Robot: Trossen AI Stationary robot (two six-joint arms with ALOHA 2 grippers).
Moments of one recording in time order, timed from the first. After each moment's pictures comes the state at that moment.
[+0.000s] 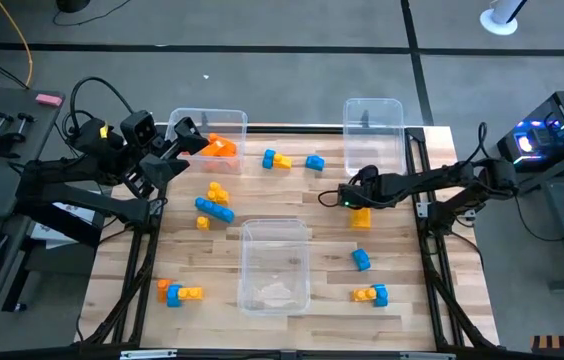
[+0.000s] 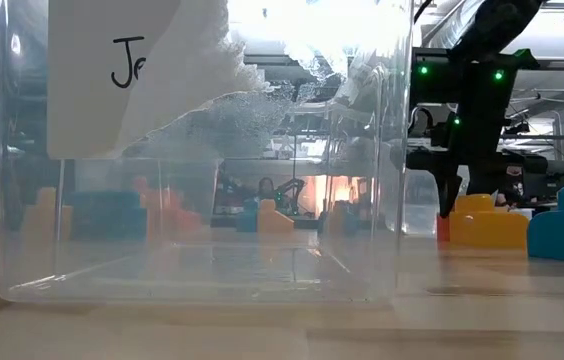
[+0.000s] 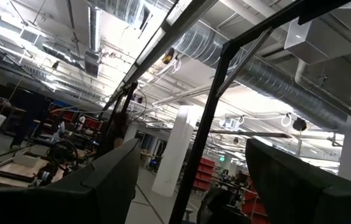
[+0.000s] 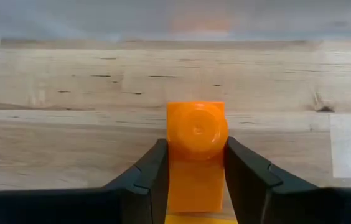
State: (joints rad) left arm 0.02 0.89 1.06 0.39 0.20 -0.48; right arm -0.12 1.46 0.73 -0.73 0.42 1.42
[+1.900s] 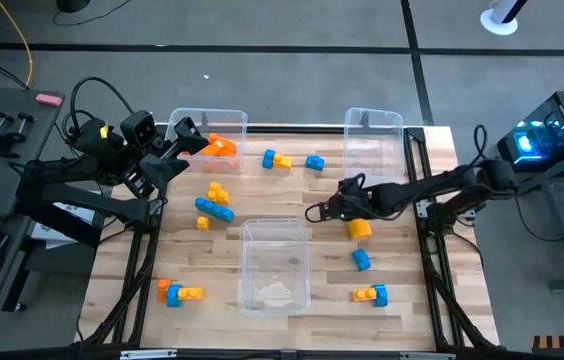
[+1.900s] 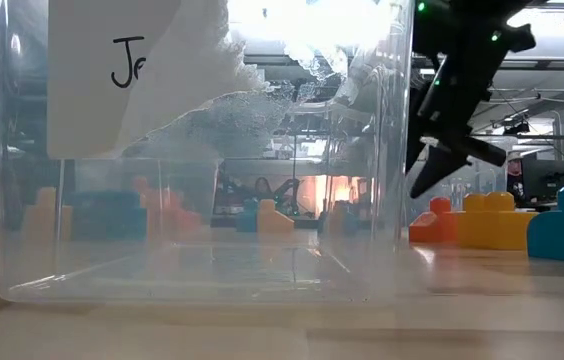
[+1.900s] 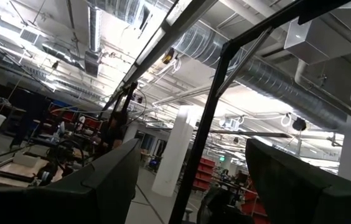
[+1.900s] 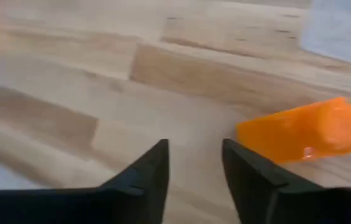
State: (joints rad) left arm 0.02 0.89 1.06 0.39 0.20 -0.48; right arm 0.04 1.47 0.82 -0.51 0.37 1.32
